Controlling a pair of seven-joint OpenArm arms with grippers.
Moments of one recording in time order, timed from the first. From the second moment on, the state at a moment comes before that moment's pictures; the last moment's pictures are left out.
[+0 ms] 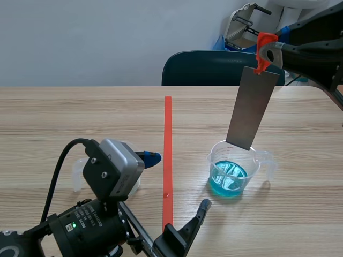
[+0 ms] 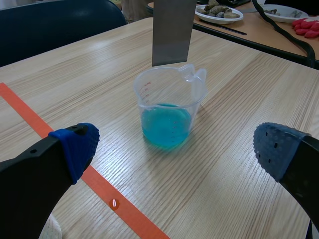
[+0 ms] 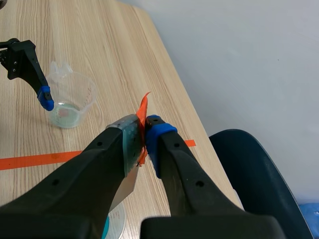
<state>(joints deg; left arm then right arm) 17.8 -27.8 37.2 96.5 -8.6 -9.4 -18.7 -5.2 59.2 -4.3 105.0 14.9 45.4 24.7</state>
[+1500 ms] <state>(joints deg) -6.6 -10.8 46.1 68.0 -14.1 -9.4 -15.3 -5.2 59.2 -4.3 105.0 14.9 45.4 24.7</state>
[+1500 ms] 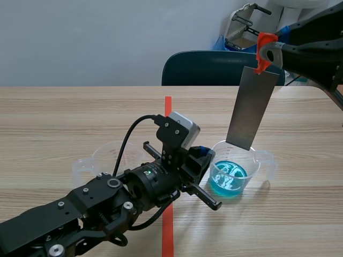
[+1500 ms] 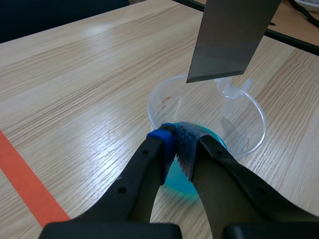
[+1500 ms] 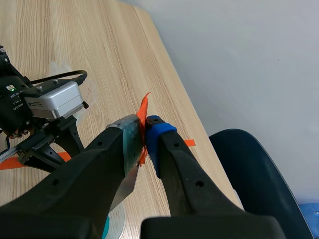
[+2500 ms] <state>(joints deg) -7.8 -9.3 46.1 67.7 -14.1 -7.9 -15.2 -5.2 59.2 -4.3 105.0 14.9 45.4 24.7</state>
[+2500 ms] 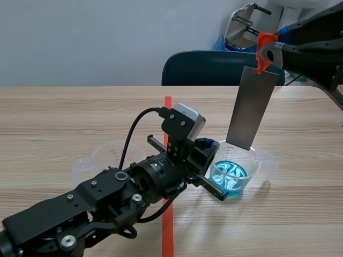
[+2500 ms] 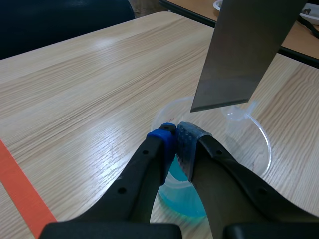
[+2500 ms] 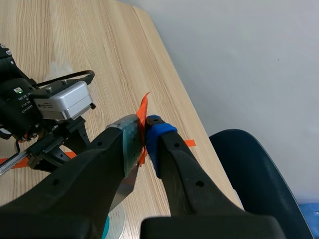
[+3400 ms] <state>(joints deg) 16.6 -27.4 38.4 95.0 -11.8 -7.4 -15.2 -5.2 59.2 -4.3 105.0 14.9 45.4 24.7</state>
